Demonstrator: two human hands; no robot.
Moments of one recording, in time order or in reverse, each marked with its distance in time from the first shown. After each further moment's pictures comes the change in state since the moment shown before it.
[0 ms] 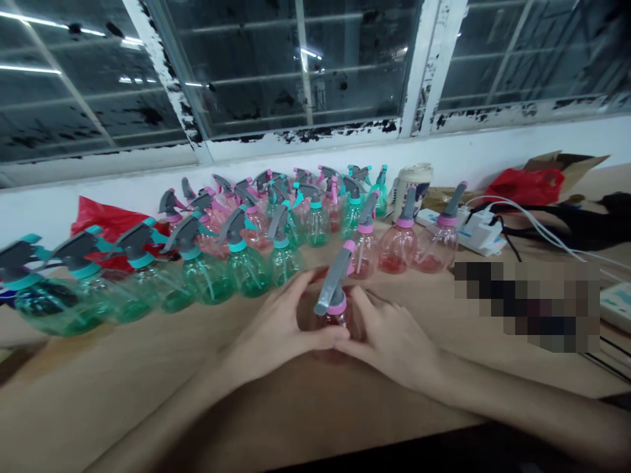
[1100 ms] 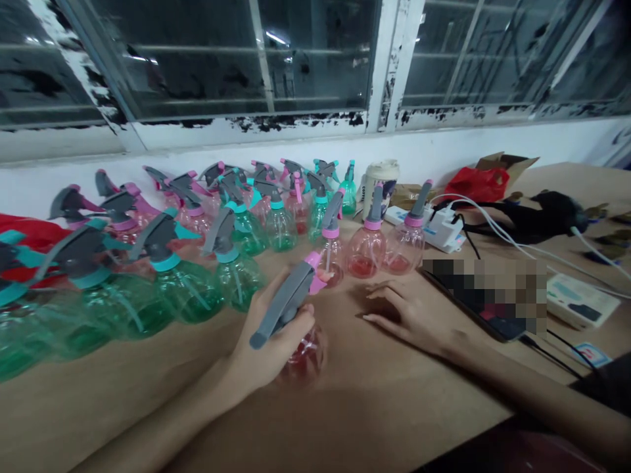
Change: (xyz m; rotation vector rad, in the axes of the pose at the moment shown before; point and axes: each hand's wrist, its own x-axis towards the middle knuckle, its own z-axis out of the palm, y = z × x) left_hand 0.054 0.008 0.036 -0.220 0.169 0.015; right_hand -0.027 0.149 -0.001 -0.010 0.007 -0.028
